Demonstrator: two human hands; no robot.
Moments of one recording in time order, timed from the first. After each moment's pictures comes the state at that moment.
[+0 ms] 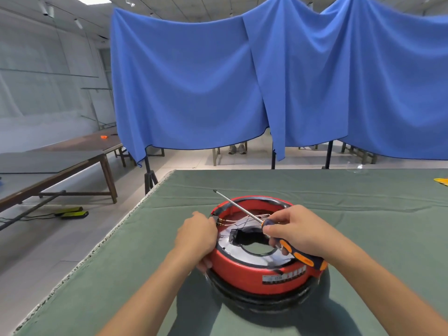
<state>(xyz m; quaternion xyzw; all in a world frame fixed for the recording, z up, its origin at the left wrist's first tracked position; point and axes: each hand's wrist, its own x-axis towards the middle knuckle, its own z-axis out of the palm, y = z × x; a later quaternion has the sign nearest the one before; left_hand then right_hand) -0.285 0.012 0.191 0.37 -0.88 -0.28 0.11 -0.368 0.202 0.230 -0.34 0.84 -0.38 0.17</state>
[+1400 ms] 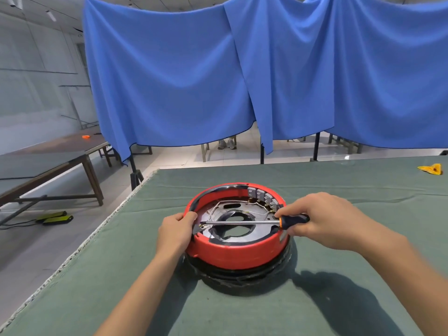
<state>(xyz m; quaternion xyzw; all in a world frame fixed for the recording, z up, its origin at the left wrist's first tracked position) -0.316 -0.021 0.153 0.36 -0.72 -0.51 0.30 -0.414 0.246 0.239 -0.41 0.90 -0.11 -0.02</state>
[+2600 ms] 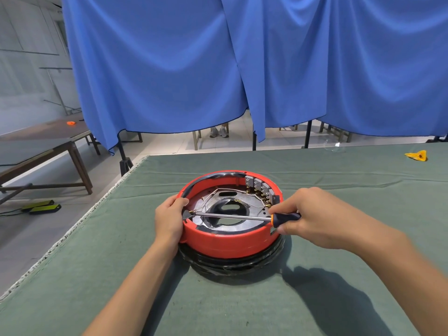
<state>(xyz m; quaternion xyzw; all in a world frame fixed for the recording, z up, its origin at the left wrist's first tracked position) -0.324 -0.006 0.148 0.29 -0.60 -0.64 0.38 -0.395 0.248 0.229 -0.43 0.89 -0.15 0.04</state>
